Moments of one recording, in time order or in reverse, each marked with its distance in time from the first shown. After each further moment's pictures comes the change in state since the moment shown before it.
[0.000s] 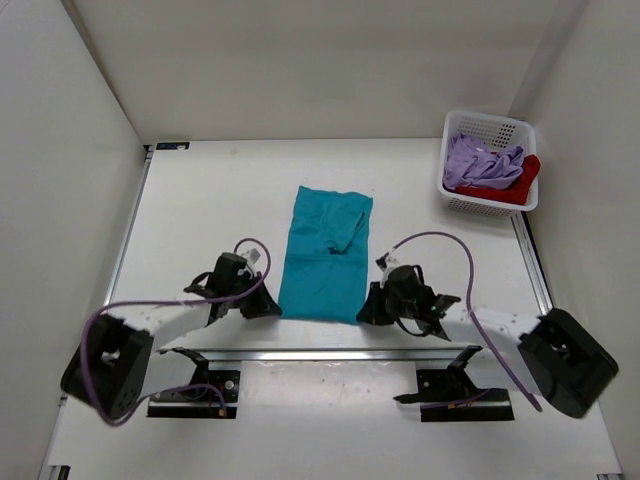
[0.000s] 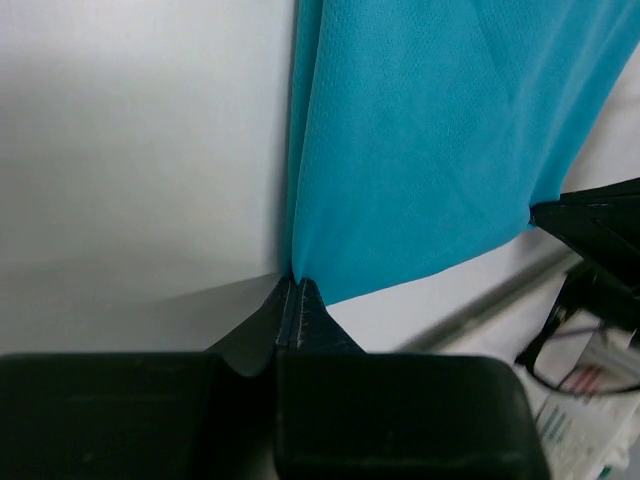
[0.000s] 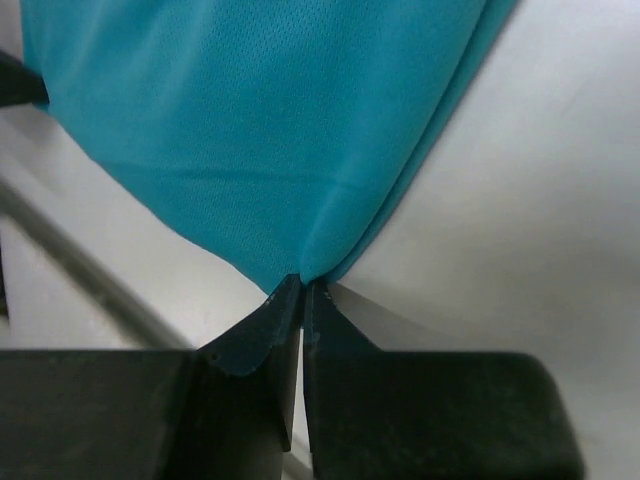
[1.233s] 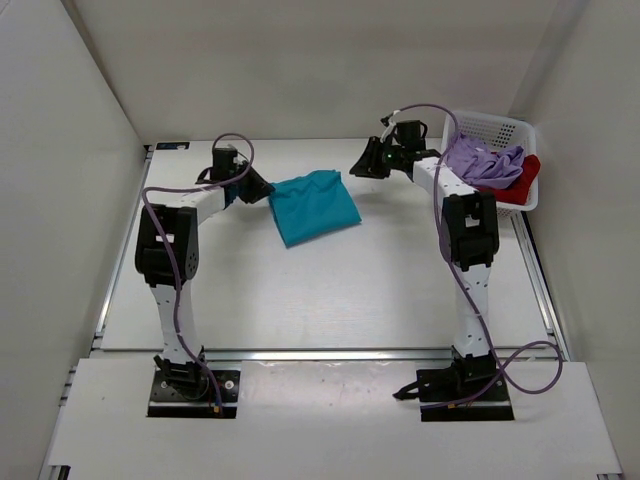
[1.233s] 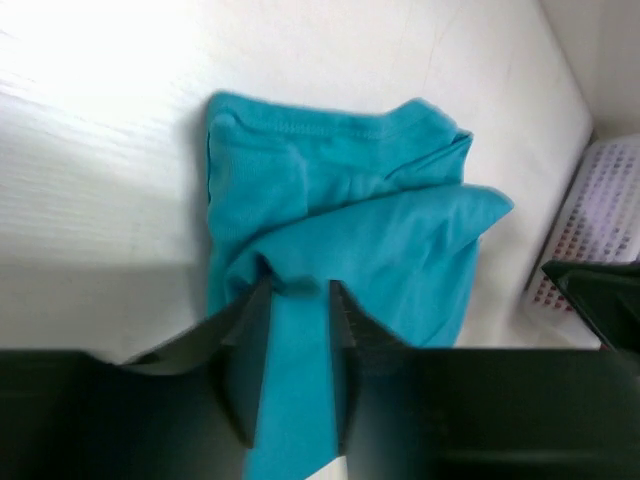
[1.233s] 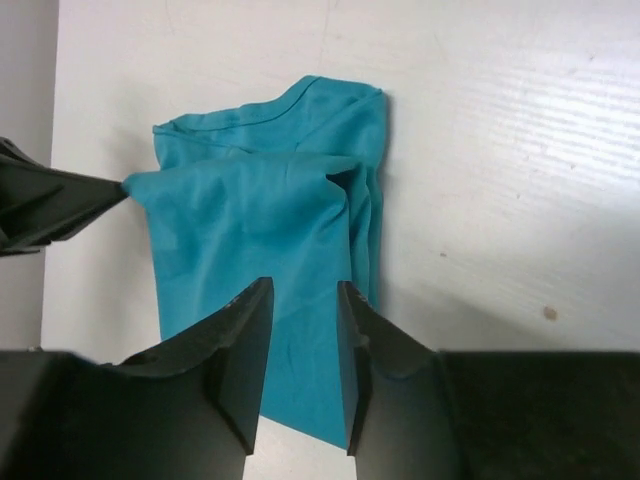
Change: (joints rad) left arm 0.286 0.803 1.041 -0.042 -0.100 -0.126; right arm -0.476 1.084 1.582 -0.397 -0.366 -0.187
